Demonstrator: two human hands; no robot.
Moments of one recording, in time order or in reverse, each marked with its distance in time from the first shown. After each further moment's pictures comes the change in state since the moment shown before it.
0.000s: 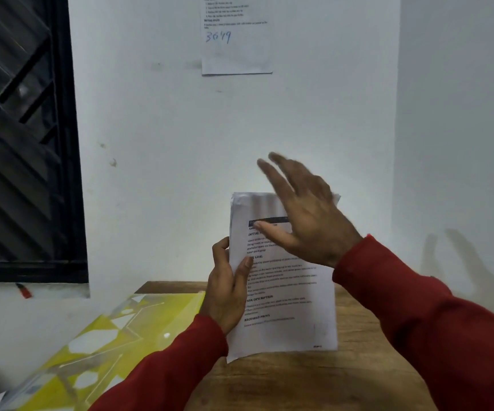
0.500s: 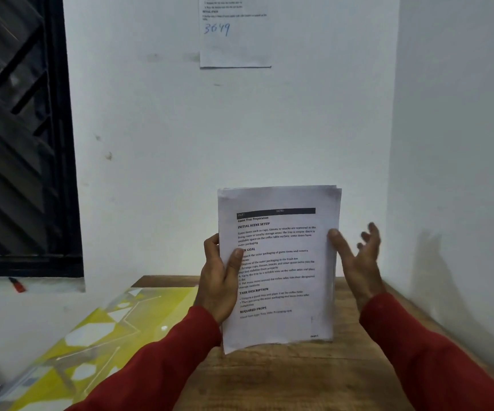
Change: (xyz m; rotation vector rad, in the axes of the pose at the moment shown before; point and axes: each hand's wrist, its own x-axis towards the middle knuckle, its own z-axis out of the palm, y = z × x) left_hand 0.002 -0.009 -0.010 -0.019 0.047 -0.059; right_hand -0.084 0.044 0.074 1.062 0.328 0.956
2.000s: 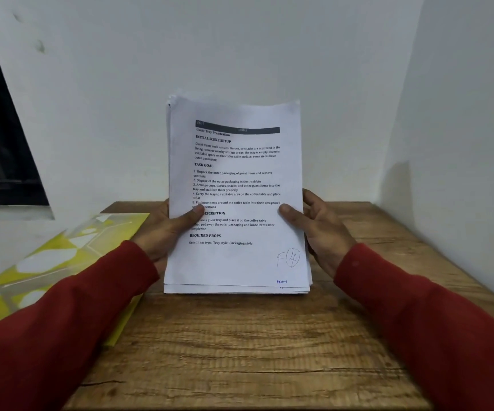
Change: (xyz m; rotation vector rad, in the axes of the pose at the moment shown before) left_hand -0.013 -0.056 -0.024 -0.505 -0.144 -0.597; right_hand -0.028 0.065 0.012 0.317 -0.473 0.224
